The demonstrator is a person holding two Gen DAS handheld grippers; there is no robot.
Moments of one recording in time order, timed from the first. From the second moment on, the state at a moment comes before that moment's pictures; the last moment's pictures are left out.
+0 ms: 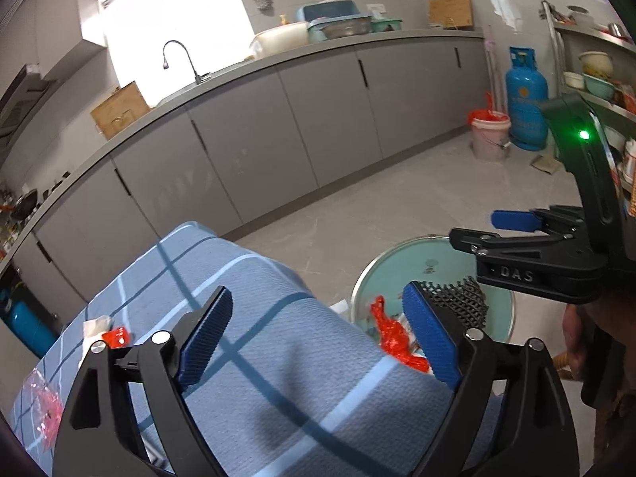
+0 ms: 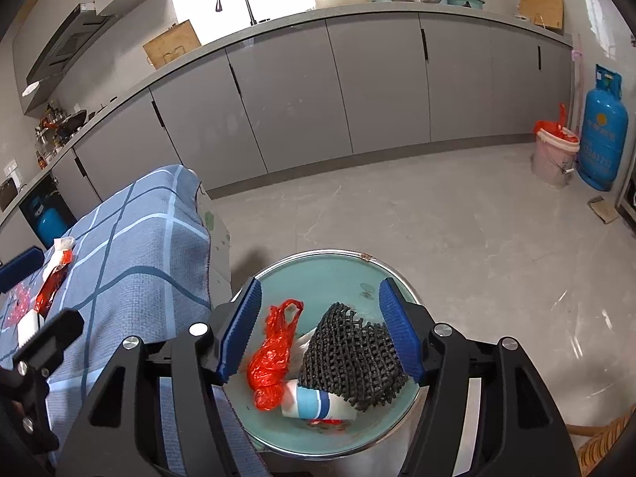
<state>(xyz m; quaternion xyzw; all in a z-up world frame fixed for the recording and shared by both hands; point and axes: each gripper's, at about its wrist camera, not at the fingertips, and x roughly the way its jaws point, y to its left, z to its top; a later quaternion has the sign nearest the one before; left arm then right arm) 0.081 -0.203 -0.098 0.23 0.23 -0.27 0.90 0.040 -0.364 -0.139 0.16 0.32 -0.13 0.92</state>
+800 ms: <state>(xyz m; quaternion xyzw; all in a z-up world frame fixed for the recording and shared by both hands) 0.103 -0.069 -0.060 0.16 0.25 -0.13 0.94 0.082 -0.246 -0.101 0.12 0.33 -0.02 0.93</state>
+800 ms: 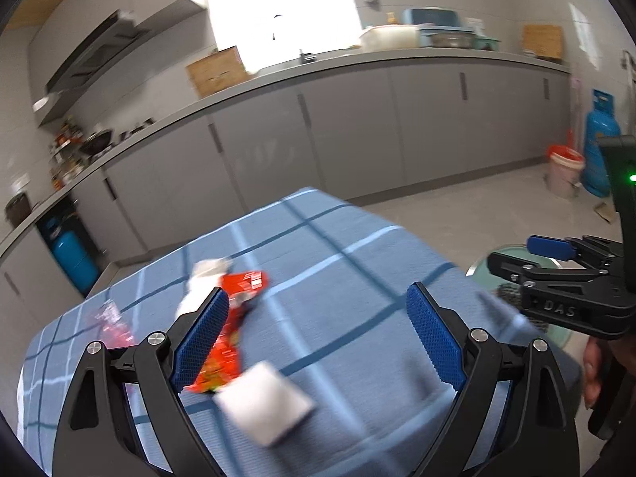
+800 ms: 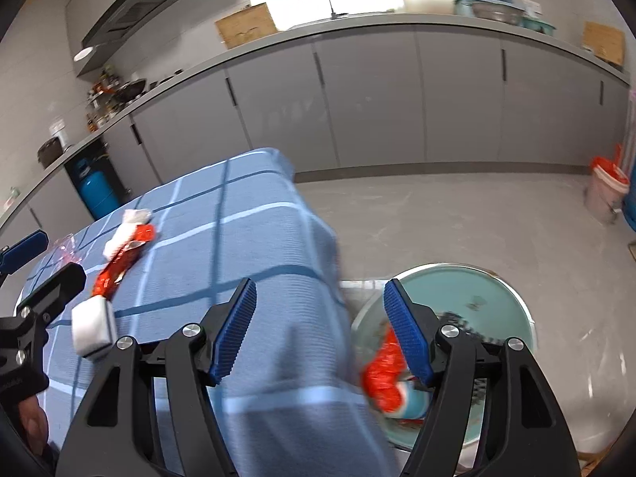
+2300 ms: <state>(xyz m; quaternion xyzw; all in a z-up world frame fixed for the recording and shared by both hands) 0.202 0.185 -0.107 0.03 0.38 0.11 0.92 0.222 0.014 -0.103 0.01 0.46 0.09 0.89</state>
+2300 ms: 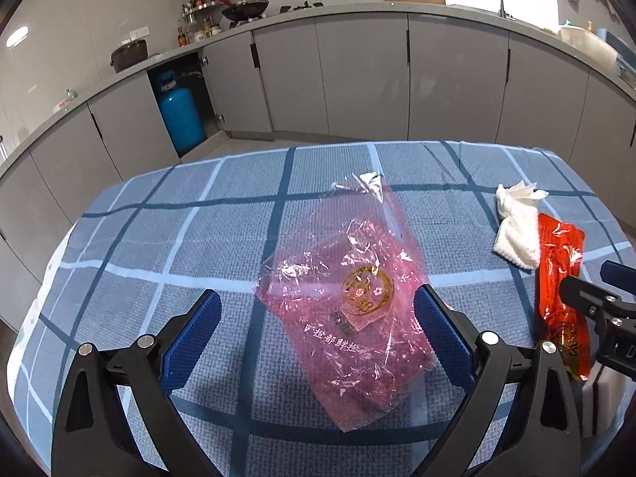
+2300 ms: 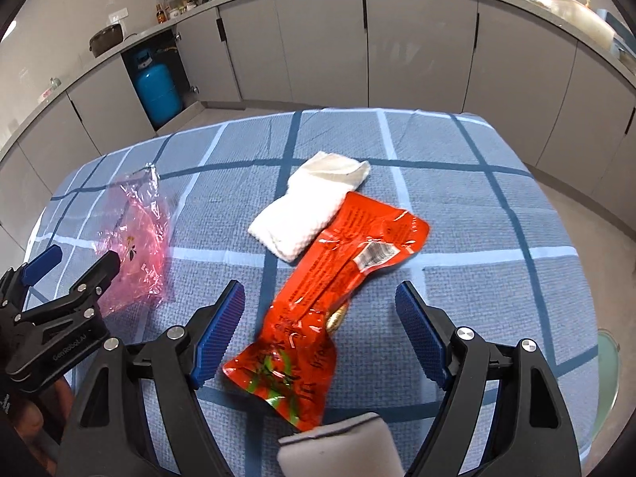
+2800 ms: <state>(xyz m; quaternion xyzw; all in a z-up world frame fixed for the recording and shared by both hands) 0.211 0.189 -0.131 0.01 0.42 0.09 0.90 0.231 0.024 -0.131 0.01 0.50 0.10 0.86</state>
